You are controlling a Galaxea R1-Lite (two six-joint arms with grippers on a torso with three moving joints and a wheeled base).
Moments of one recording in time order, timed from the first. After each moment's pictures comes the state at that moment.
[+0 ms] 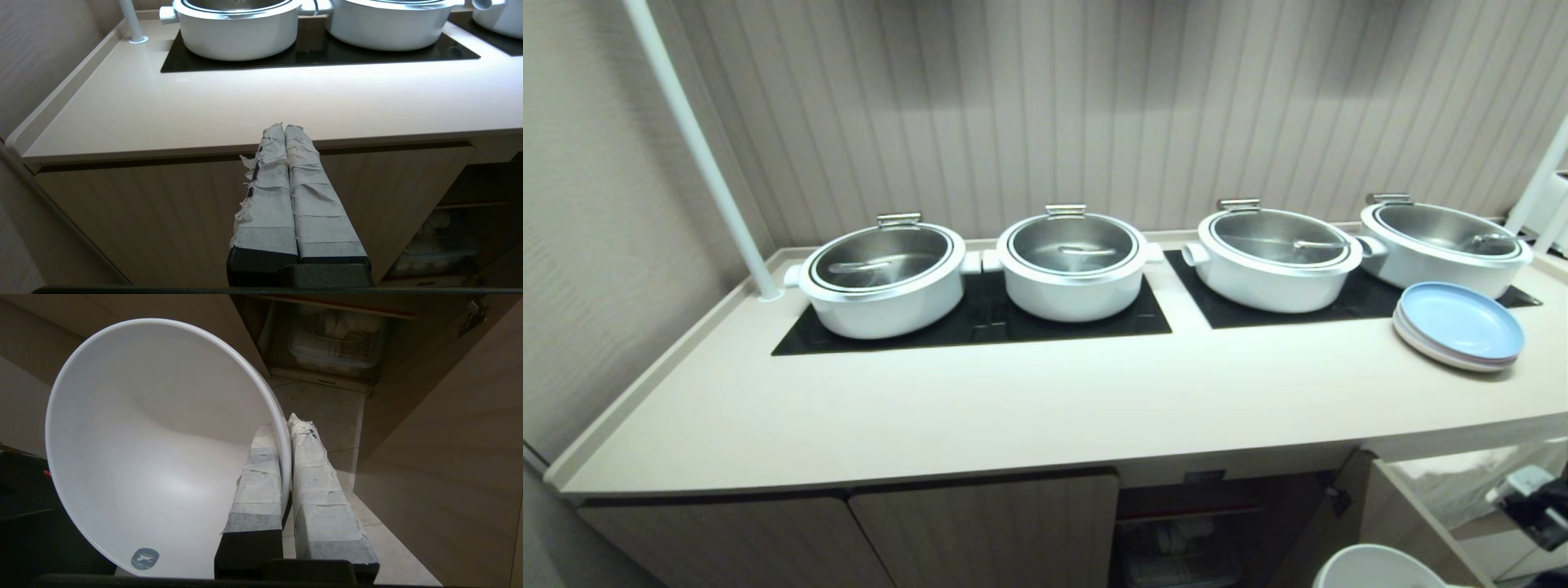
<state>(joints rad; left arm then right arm) 0.00 0.00 0.00 0.00 0.00 0.00 0.28 1.05 -0.26 -0.02 0.11 0.08</state>
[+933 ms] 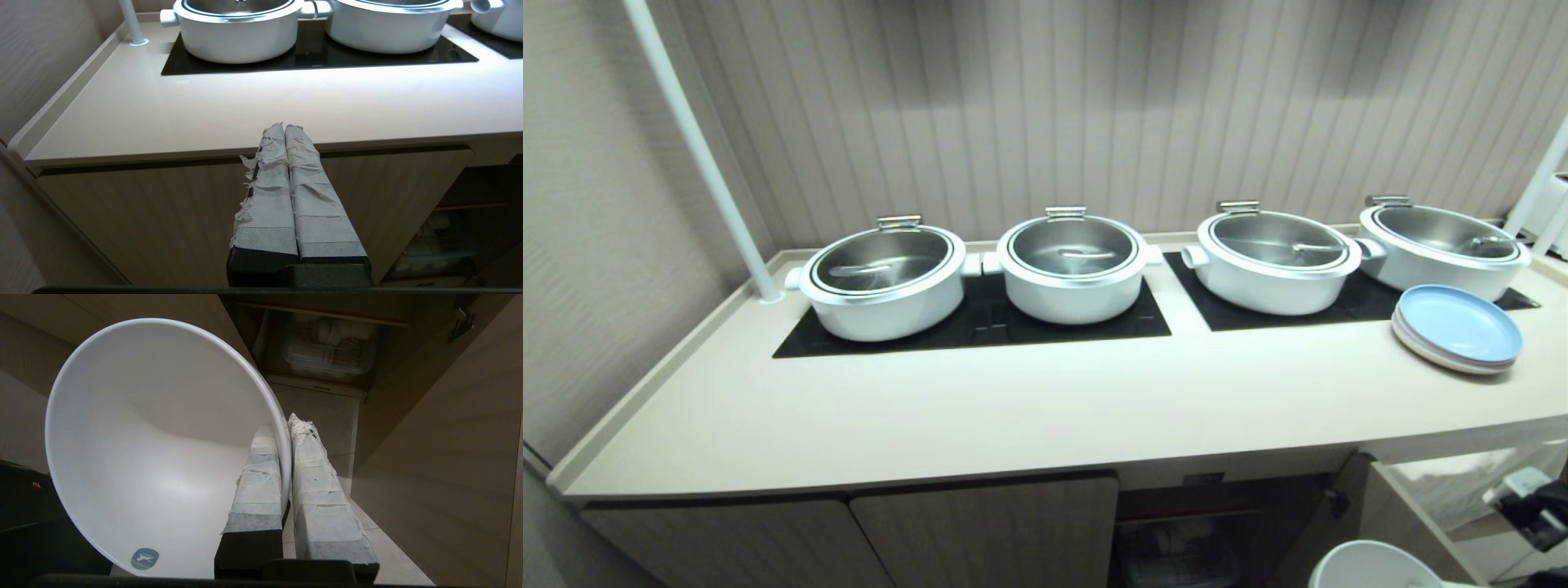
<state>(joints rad) 0.00 0.00 0.00 0.00 0.00 0.00 0.28 1.07 -0.21 -0.11 0.09 0.09</state>
